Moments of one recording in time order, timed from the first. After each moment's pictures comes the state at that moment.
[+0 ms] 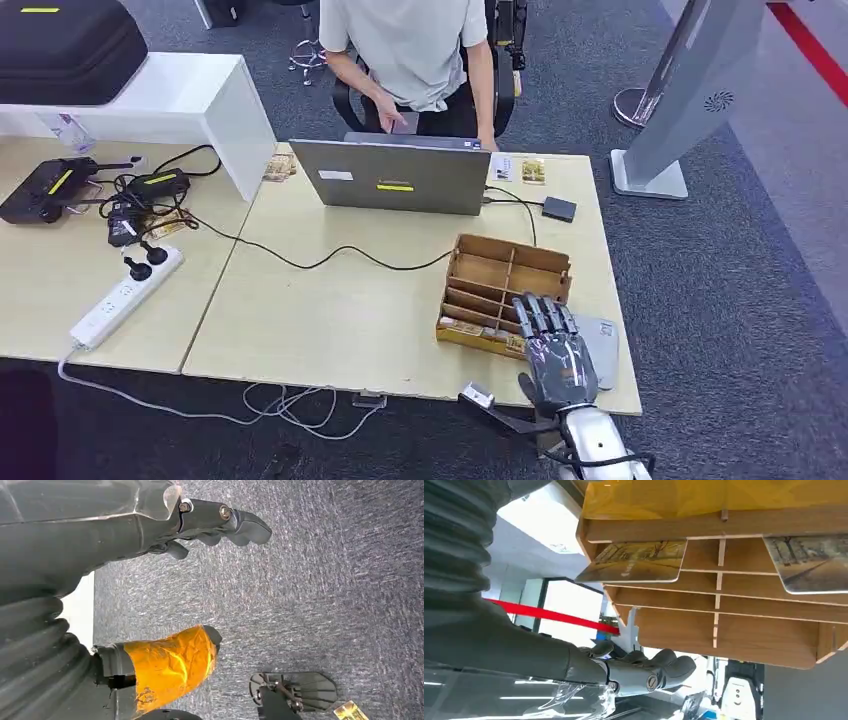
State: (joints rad) left arm -0.05 -0.27 0.83 -0.19 -0.99 0.02 0.07; right arm -0.05 0.07 0.34 -1.14 1.52 -0.26 -0.06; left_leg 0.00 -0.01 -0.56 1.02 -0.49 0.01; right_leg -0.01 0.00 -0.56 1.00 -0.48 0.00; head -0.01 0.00
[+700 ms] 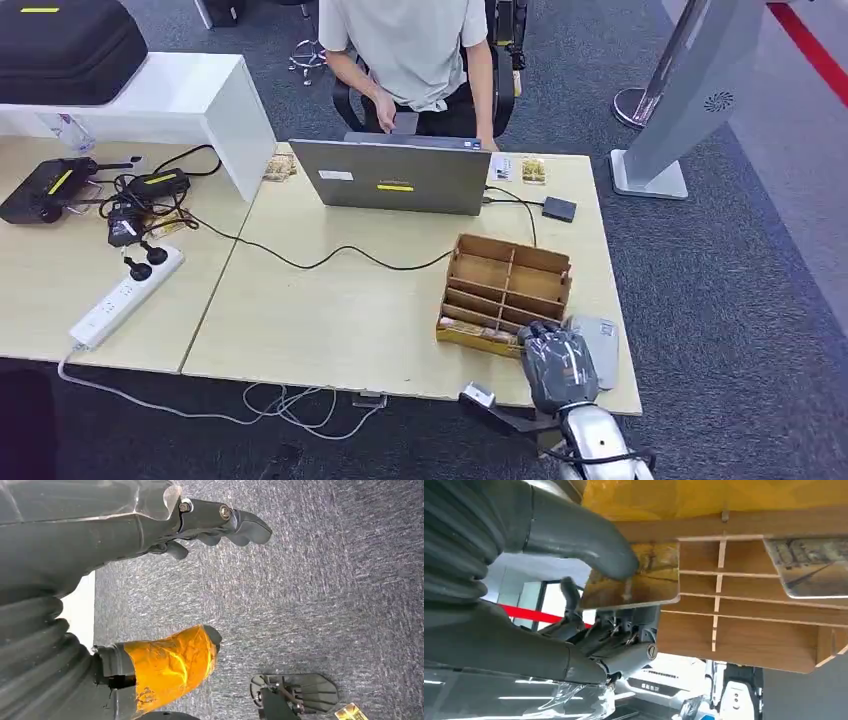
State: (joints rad) left arm -0.05 -0.27 0.84 -0.19 -1.00 0.02 0.07; right arm -0.05 0.08 0.32 -1.14 1.50 -0.24 -0.10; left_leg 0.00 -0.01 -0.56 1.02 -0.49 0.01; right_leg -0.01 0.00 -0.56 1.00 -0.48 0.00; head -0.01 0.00
